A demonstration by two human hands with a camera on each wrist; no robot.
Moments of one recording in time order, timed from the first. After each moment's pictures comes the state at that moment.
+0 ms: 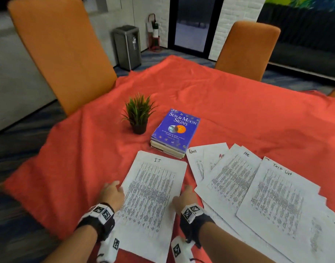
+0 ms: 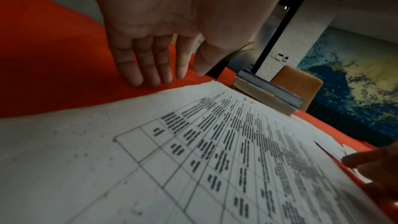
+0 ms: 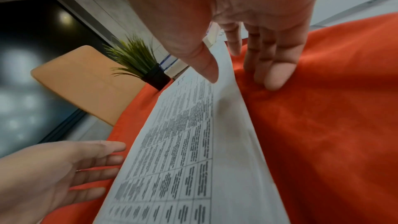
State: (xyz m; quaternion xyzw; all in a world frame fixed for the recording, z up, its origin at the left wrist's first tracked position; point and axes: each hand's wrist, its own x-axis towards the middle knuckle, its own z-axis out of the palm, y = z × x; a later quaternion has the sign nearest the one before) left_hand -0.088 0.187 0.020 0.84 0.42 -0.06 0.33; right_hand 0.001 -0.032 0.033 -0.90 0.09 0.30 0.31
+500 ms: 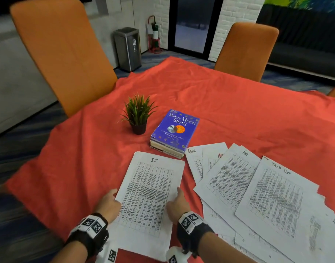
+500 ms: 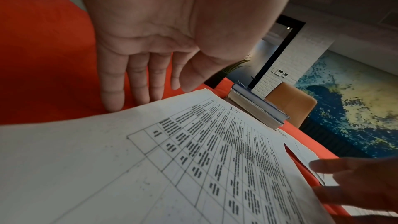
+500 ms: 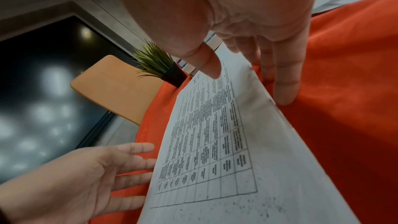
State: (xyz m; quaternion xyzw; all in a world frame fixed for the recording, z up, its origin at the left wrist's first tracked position) left_hand -0.116 0.174 0.027 0.79 0.41 -0.08 0.44; right_hand -0.027 -0.033 0.044 -0.84 0.04 0.36 0.40
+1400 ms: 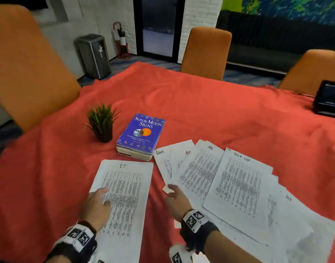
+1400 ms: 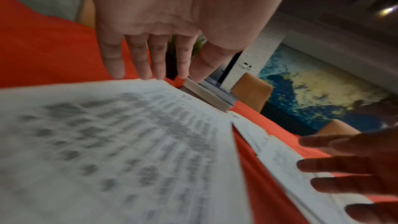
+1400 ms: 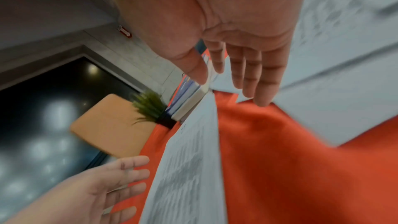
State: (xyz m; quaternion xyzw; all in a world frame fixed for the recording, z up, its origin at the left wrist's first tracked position) left_hand -0.081 0.119 0.043 0.88 0.33 -0.04 0.34; right_hand 0.008 -0.122 0.043 -0.84 0.04 0.30 0.44
